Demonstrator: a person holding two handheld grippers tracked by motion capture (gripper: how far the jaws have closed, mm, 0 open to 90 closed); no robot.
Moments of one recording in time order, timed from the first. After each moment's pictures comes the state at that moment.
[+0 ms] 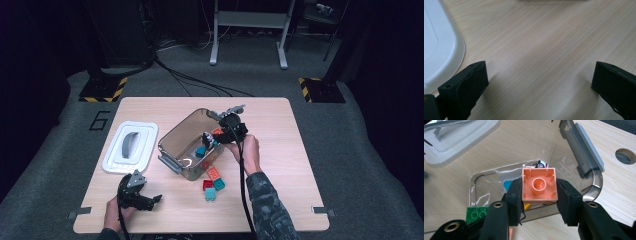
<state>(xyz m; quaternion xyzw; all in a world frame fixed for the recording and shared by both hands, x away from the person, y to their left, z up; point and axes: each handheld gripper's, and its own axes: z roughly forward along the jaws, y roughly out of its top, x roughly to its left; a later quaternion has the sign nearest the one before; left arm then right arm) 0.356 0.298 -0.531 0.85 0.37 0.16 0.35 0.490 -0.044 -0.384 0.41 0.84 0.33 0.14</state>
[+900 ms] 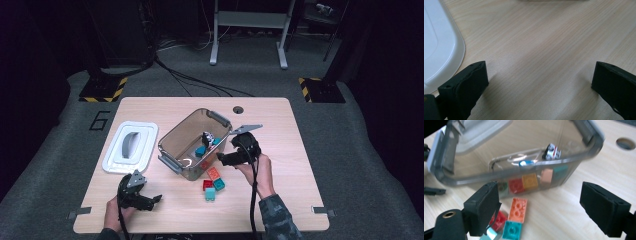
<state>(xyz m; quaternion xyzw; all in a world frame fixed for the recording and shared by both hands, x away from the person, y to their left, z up) 0.356 0.298 -0.531 0.85 0.37 0.16 0.35 0.421 -0.076 -0.386 0.41 0.82 0.36 0.14</state>
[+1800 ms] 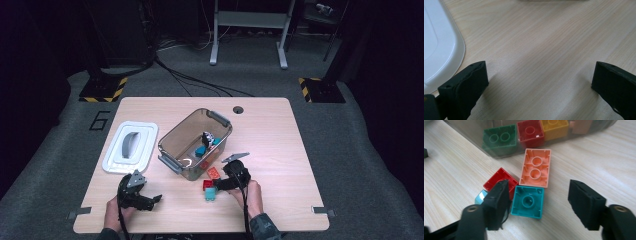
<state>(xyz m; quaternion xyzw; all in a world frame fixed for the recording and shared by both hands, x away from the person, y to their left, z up) 0.356 0.298 -0.531 0.85 0.37 0.16 0.35 0.400 -0.059 -0.484 0.43 0.84 0.32 0.08</state>
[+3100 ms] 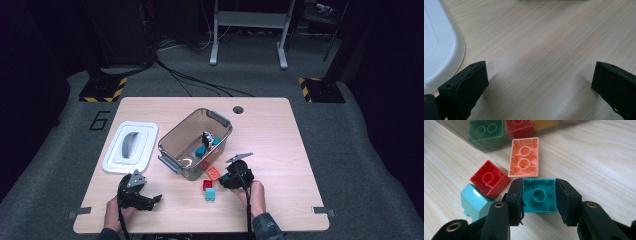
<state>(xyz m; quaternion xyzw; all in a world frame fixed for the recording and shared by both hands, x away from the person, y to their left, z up) 0.356 0.298 -0.531 0.85 0.37 0.16 0.35 0.404 -0.072 -0.491 0.45 0.84 0.31 0.07</state>
